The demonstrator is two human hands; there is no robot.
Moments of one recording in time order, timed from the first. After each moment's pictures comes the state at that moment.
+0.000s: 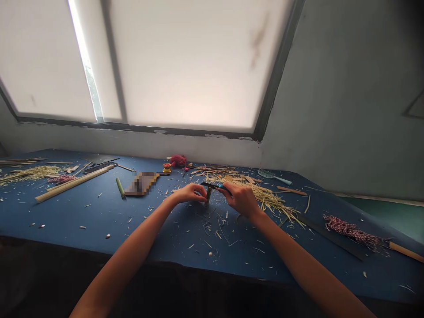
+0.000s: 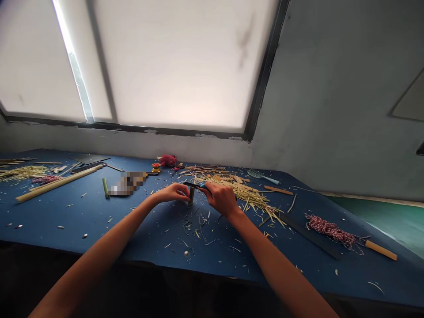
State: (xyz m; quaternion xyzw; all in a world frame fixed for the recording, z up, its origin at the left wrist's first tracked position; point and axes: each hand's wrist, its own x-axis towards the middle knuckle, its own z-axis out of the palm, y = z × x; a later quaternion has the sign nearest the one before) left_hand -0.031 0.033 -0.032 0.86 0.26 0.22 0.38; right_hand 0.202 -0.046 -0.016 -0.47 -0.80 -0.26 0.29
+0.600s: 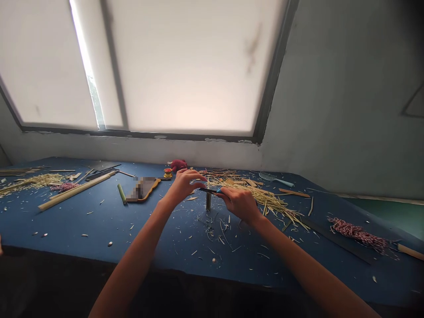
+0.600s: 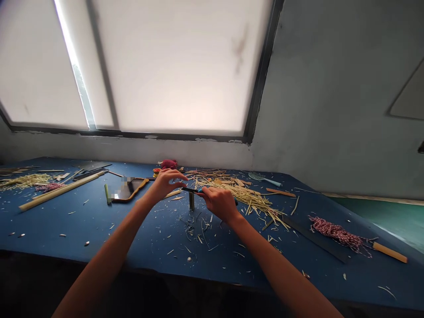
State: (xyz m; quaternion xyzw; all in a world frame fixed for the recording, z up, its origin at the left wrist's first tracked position) left_hand -0.042 -0.014 0.036 0.85 0.30 0.42 0.09; right_hand 0.190 -0.055 -0.008 -0.47 -0.80 -0.28 0.25
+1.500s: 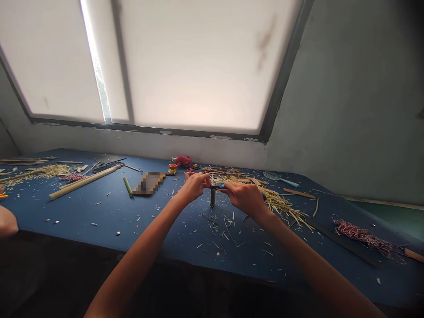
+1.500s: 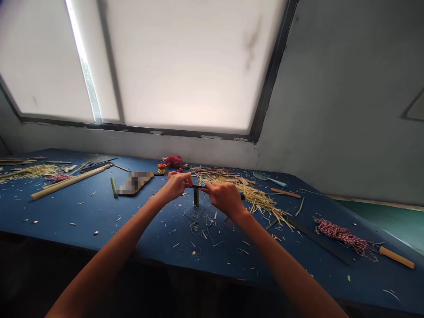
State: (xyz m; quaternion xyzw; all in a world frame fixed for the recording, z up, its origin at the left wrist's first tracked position) left_hand -0.027 -0.008 0.008 0.86 0.37 0.35 0.04; right_hand 0.182 -0.062 0.010 -0.48 -0.79 -0.31 0.19
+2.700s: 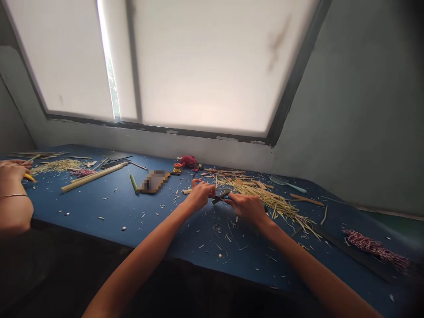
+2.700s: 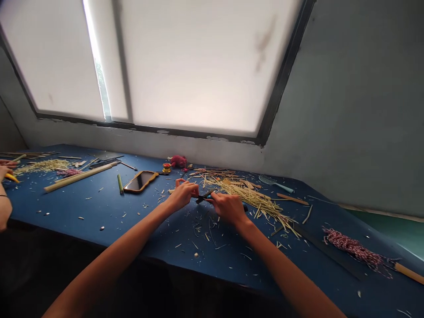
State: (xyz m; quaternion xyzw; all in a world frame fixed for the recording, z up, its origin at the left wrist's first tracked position) left_hand -0.020 -0.005 -0.030 0.87 0.37 0.32 0.02; right_hand 0.192 -0.052 -0.024 -0.48 -0.82 -0.27 0.17
